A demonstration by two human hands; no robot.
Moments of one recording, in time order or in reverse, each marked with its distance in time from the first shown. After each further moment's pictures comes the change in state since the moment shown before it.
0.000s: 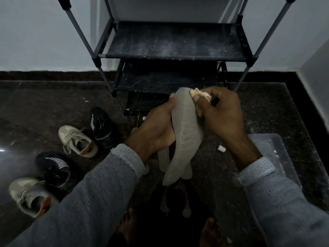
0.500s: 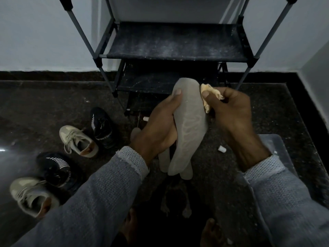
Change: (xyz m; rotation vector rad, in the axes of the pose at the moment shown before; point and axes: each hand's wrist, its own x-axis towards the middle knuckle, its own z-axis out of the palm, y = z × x) left_hand -0.002 -0.003 0.006 0.028 -0.036 0.173; right_hand 0.001 -0.006 -0.004 0.391 0.109 0.299
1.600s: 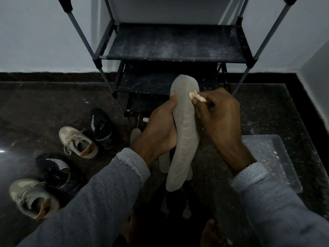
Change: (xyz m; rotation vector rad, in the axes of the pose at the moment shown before) left_hand -0.001 -0.001 -0.002 -0.104 0.005 -0.106; right_hand -0.009 0.009 0.006 -0.561 0.001 -0.562
